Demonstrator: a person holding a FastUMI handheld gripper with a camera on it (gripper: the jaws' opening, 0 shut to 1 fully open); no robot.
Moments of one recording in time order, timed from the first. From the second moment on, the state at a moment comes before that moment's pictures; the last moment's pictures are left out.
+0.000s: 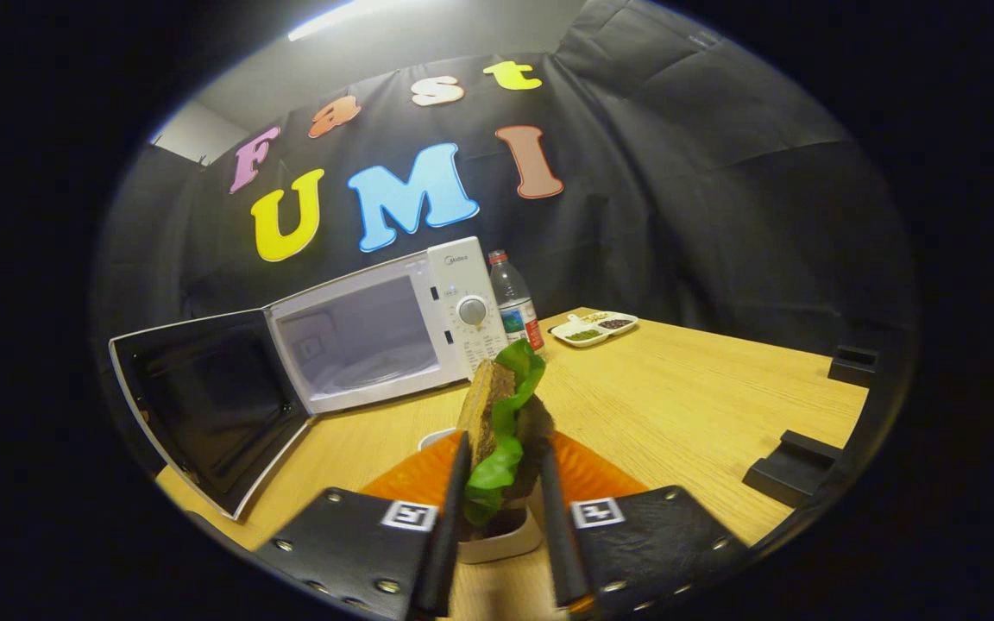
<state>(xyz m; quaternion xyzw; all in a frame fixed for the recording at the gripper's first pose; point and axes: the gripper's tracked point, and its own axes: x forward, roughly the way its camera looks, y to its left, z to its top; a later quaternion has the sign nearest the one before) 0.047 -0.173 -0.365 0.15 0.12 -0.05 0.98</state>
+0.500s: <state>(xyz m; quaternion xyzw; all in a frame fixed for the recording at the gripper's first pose) 0.043 -0.143 -0.311 0.06 0.08 -0.05 0.99</state>
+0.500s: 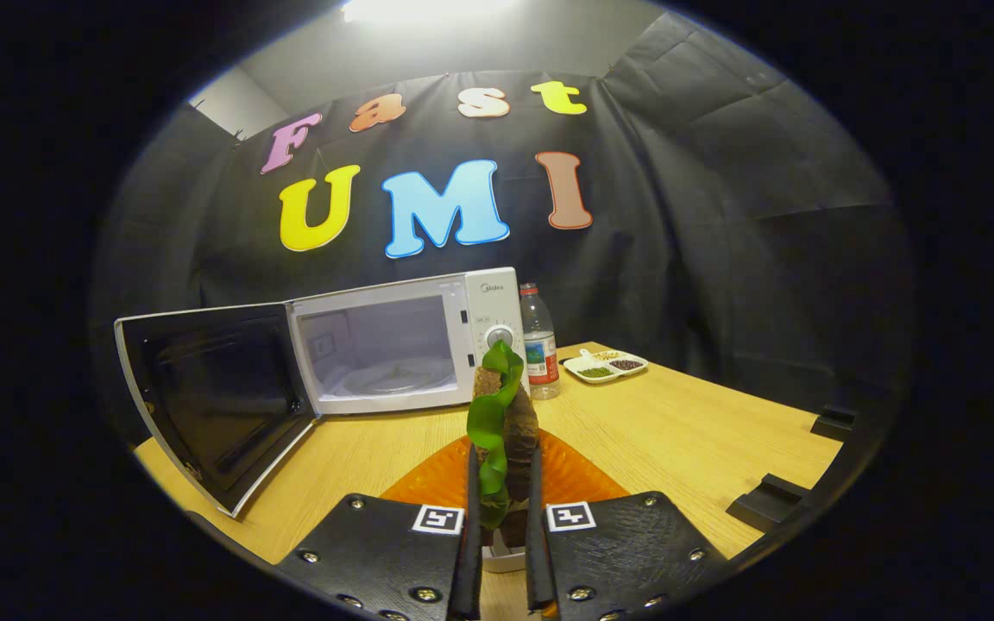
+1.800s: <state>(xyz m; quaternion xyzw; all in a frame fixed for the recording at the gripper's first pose) 0.318 0.063 -0.297 0.01 0.08 0.03 1.00</state>
